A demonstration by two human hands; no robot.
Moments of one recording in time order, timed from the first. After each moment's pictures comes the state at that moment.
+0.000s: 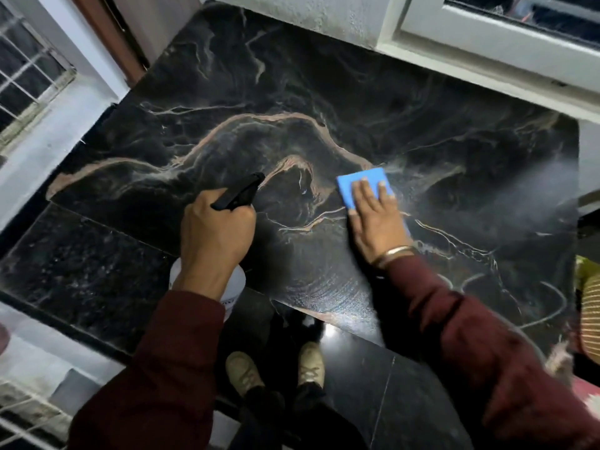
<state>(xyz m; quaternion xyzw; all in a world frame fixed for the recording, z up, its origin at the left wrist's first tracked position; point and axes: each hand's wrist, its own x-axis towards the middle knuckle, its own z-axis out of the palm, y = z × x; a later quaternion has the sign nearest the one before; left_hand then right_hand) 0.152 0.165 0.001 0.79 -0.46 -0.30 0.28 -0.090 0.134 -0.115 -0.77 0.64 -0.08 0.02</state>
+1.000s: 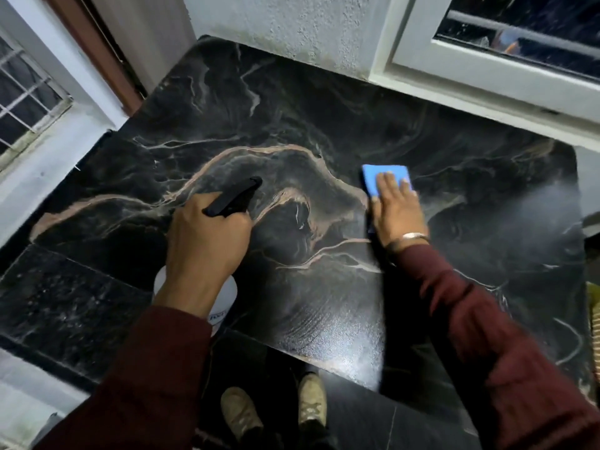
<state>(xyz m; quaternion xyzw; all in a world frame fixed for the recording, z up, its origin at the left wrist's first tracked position) 0.150 0.121 0.013 0.77 -0.49 -0.28 0.29 -0.130 0.058 -0.115 -0.69 0.72 -0.06 0.05</state>
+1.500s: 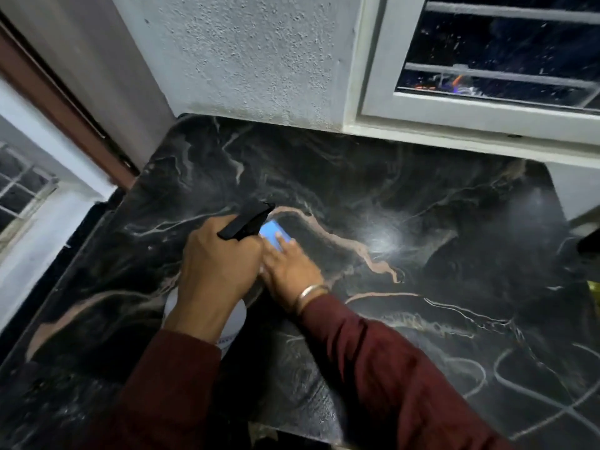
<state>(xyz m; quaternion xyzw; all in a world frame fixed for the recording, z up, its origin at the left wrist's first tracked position) 0.138 0.038 0.045 0.73 -0.57 -0.27 0.27 0.035 0.020 -0.129 -0.81 0.58 -0.03 0.07</state>
